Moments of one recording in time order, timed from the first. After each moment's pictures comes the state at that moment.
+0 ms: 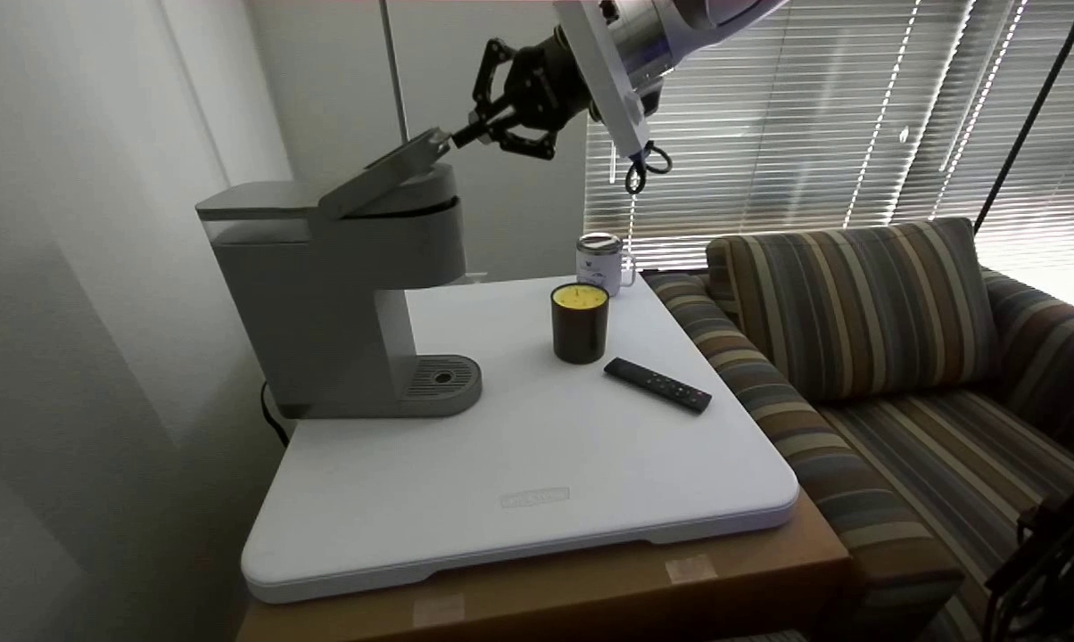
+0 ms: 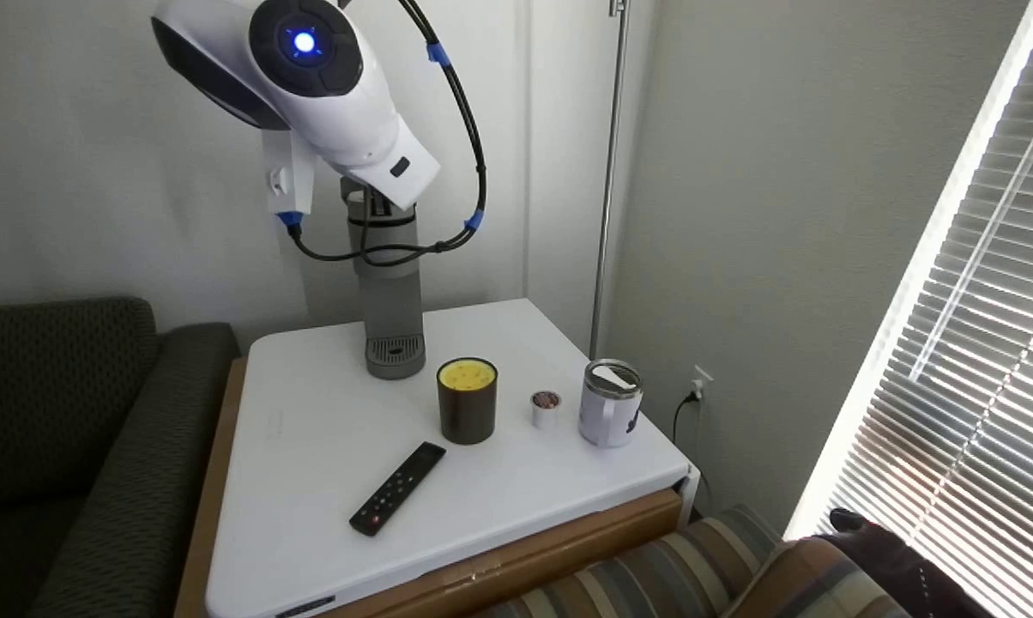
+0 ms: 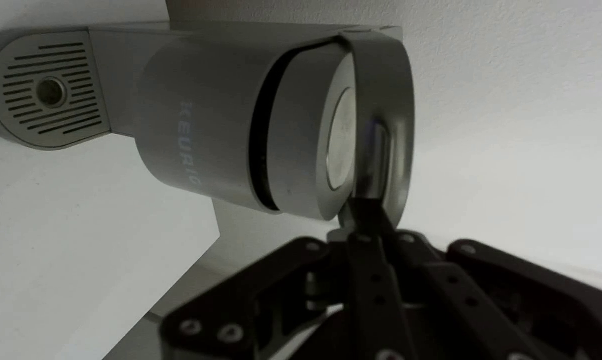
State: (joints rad) arm 0.07 0.47 0.10 -1.77 1.77 2.68 -0.62
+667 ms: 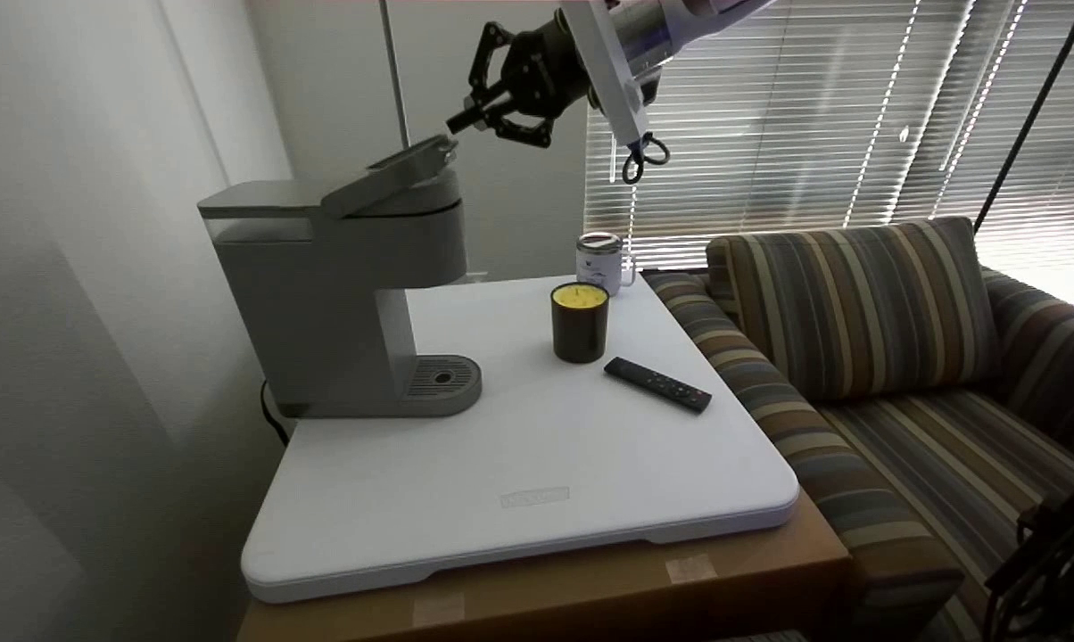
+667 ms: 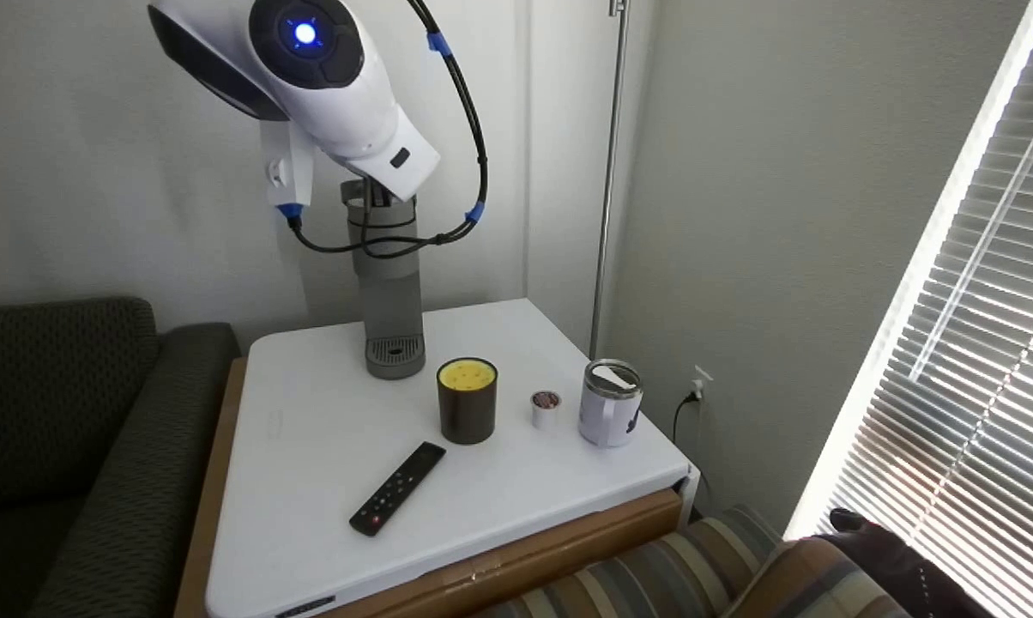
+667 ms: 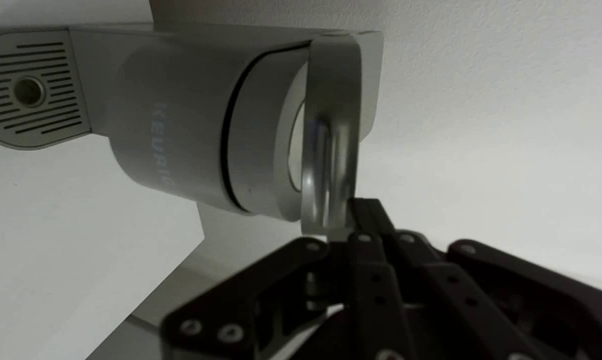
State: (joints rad) arm 0.07 0.46 0.10 -1.77 1.78 2.66 -0.63
